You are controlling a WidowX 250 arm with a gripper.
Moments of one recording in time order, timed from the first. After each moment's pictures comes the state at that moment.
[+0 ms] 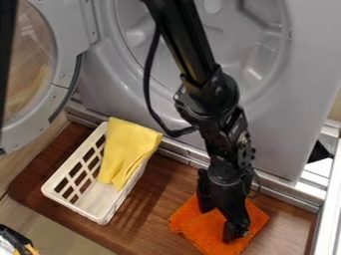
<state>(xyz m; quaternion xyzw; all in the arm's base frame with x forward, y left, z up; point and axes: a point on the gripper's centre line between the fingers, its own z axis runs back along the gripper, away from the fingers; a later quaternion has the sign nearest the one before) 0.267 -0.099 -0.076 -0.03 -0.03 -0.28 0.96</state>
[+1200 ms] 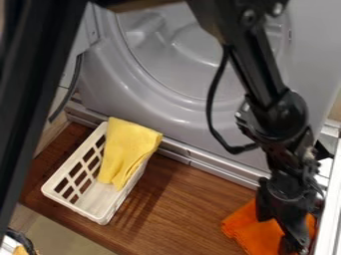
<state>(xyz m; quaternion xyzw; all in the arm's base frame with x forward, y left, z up) 0.273 -0.191 -0.074 -0.07 -0.06 -0.41 0.91</state>
